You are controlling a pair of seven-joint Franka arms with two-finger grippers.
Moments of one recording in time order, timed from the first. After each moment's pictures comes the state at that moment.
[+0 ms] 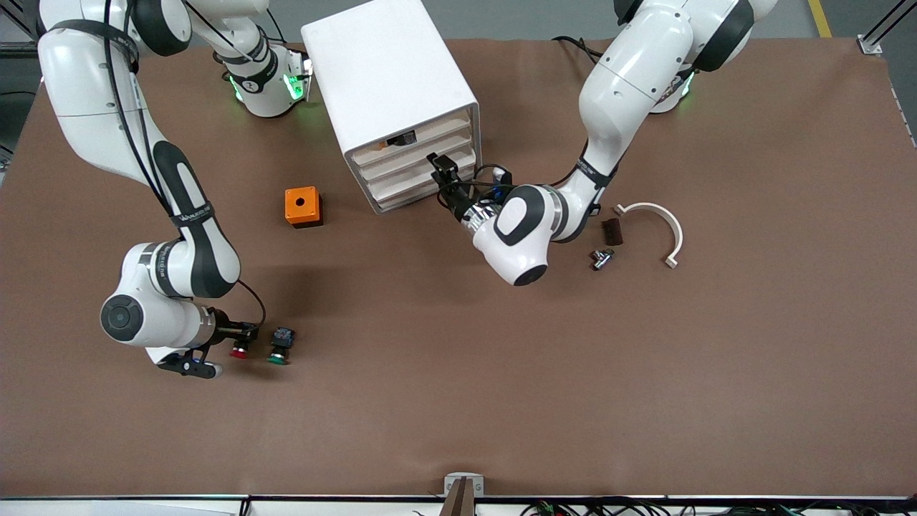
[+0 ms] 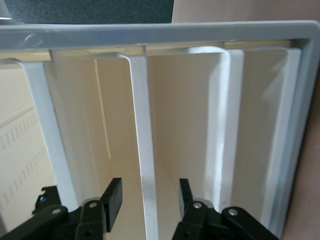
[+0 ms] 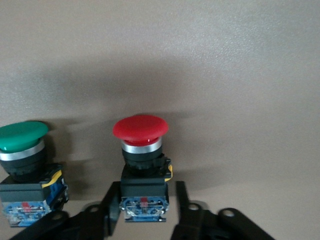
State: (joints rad) left arm -0.59 0.86 -0.14 -1.45 -1.09 1.58 -2.34; right arm -0.01 0.75 0.04 -1.58 0.03 2.20 0.21
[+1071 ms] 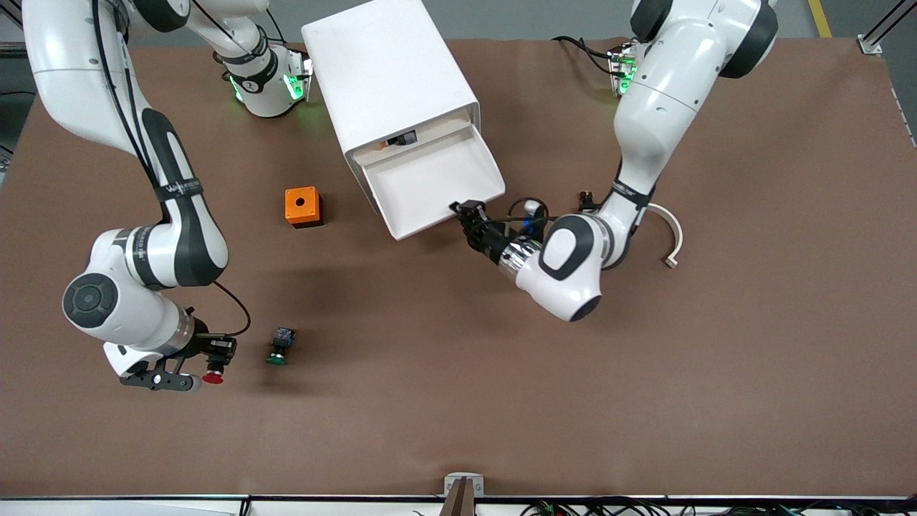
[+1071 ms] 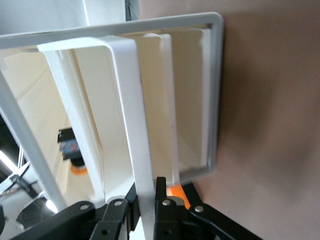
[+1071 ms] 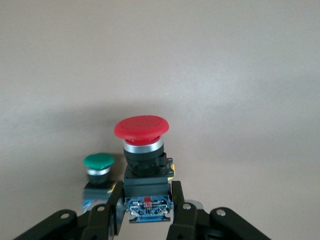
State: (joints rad) left arm -0.44 0.87 -0.09 -1.35 -1.08 1.58 -2.25; right arm 0.04 0.62 0.05 -1.50 -0.08 2.16 0.24
